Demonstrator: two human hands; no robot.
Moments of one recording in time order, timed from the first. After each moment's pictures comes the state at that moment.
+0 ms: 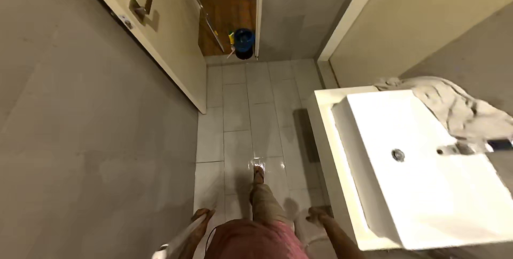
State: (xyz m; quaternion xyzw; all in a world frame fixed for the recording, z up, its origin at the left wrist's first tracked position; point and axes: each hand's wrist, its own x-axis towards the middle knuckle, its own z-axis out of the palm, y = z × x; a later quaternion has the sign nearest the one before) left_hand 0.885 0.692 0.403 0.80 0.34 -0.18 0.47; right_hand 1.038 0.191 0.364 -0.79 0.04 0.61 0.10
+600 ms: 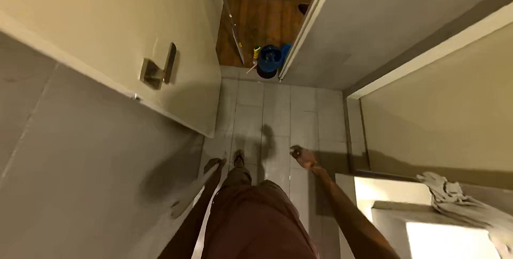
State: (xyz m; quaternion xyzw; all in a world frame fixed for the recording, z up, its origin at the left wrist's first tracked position) left_hand 1.440 0.874 0.414 0.83 0.32 -0.03 0.46; right_hand 1.660 0.502 0.431 -0.87 -0.08 0.42 0.25
